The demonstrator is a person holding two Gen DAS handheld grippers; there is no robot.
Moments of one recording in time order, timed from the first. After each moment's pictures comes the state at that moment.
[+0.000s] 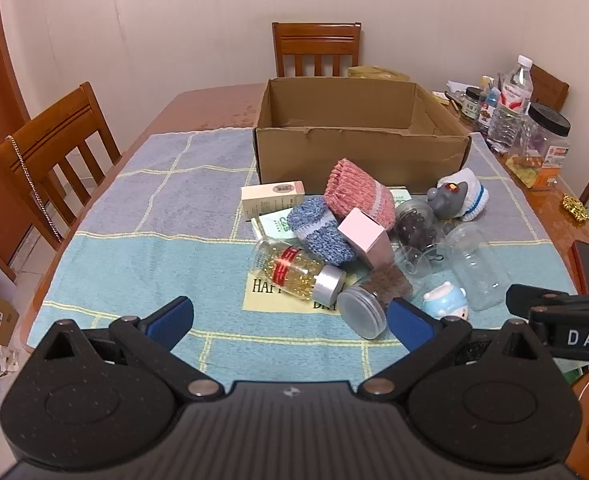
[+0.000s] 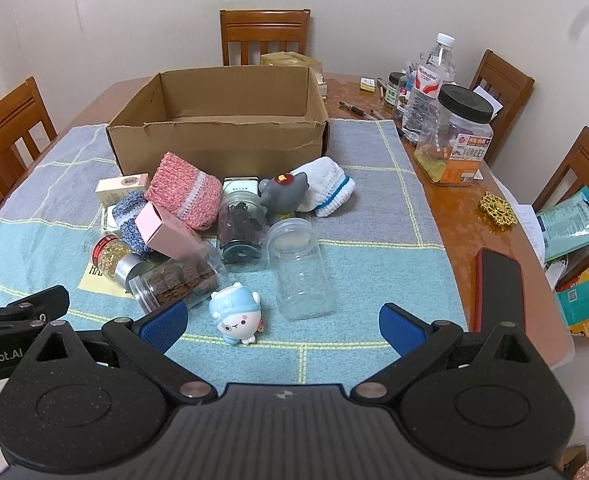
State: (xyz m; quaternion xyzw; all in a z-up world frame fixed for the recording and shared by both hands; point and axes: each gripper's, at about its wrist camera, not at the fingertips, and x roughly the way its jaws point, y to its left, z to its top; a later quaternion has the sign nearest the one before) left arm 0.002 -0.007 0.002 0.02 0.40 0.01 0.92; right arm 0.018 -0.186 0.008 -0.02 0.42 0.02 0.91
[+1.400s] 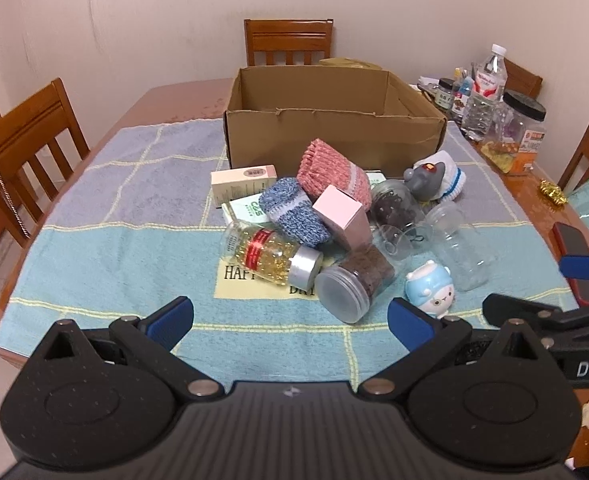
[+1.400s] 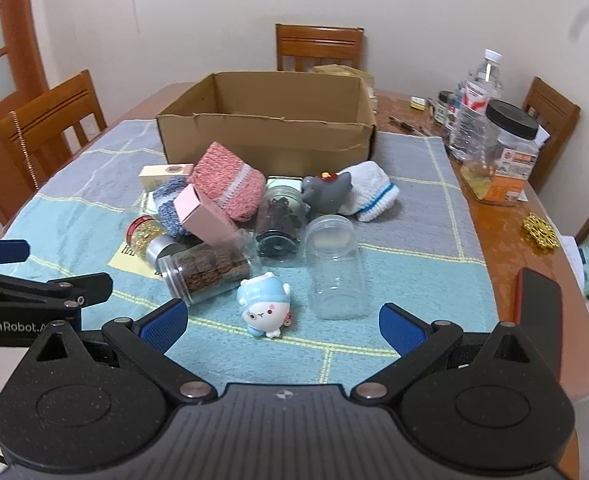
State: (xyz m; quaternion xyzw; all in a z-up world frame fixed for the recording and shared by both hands) left arm -0.003 -0.003 -0.022 0.01 0.40 -0.03 0.92; right arm 0.004 -0.192 -0.015 -0.03 0.39 0.12 0.91
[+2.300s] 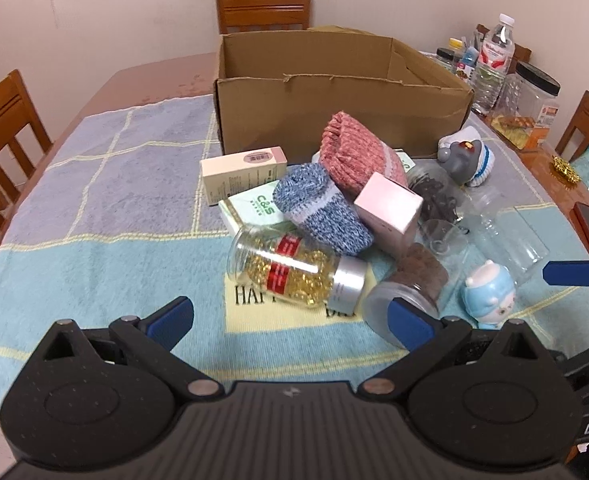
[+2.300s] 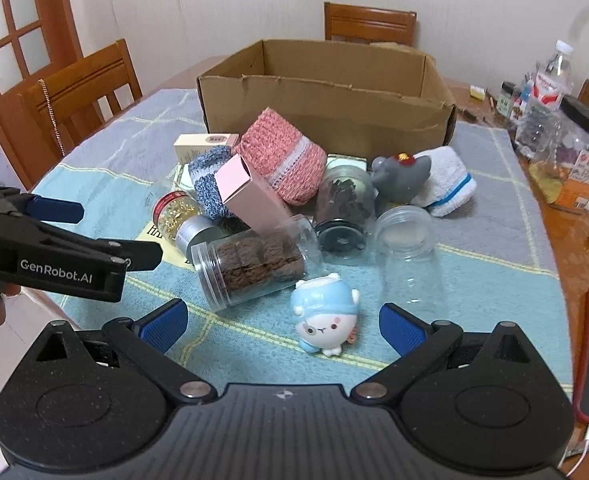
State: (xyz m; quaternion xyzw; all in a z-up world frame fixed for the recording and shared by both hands) left arm 0.068 0.028 -0.067 0.03 0.43 -0.08 0.90; right arm 0.047 -0.151 -0.055 -0.04 0.42 0.17 0.89
